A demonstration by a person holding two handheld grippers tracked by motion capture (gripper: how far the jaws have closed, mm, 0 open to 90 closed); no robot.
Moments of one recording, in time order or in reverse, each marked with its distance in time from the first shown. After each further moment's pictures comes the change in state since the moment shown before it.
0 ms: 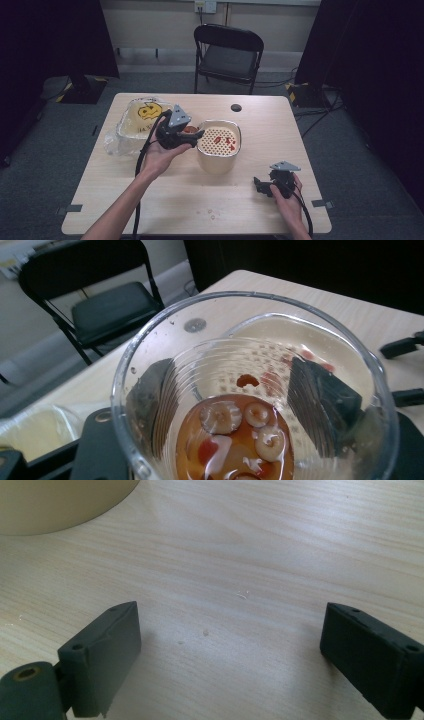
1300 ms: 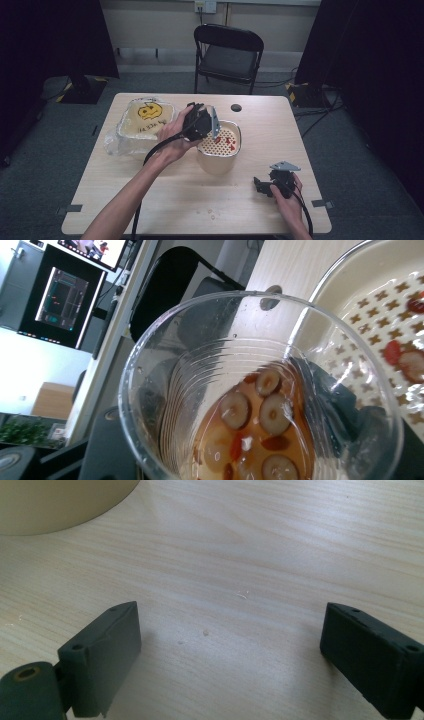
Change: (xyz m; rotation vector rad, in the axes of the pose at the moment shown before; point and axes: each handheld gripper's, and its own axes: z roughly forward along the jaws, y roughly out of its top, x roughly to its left) left arm -0.026 0.030 0.057 0.193 0.348 0.680; right arm 0.000 0.000 0.000 0.000 0.000 0.001
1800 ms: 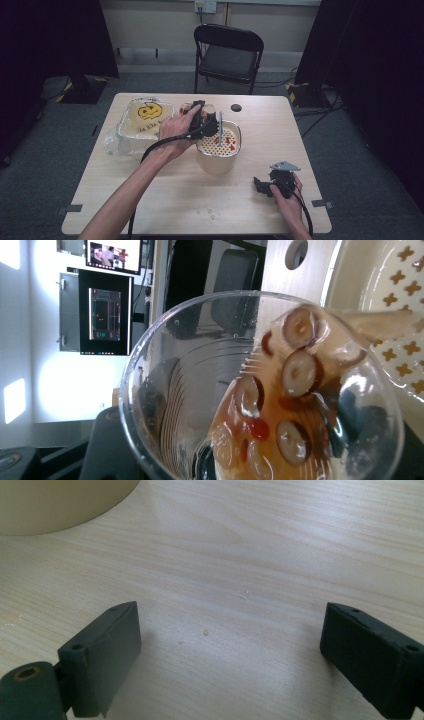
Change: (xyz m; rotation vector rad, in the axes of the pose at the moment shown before) left arm -0.011 0.008 0.012 0.114 0.110 0.291; right arm 0.000 0.000 0.000 0.000 0.001 0.001
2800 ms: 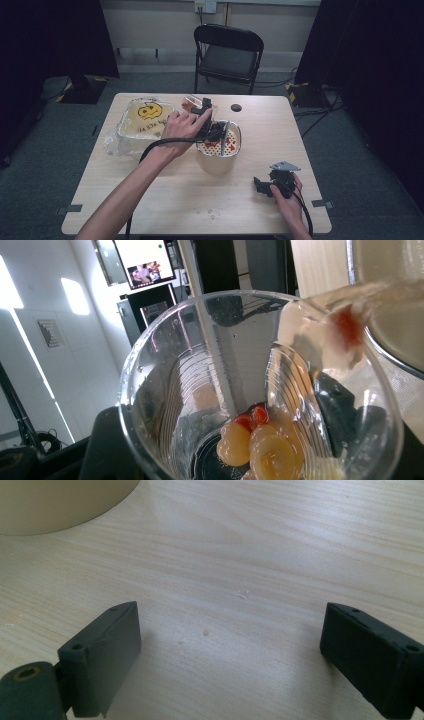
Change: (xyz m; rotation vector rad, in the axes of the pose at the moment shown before) left arm -0.013 0.016 0.003 0.082 0.182 0.384; right arm 0.000 0.000 0.000 0.000 0.000 -0.001
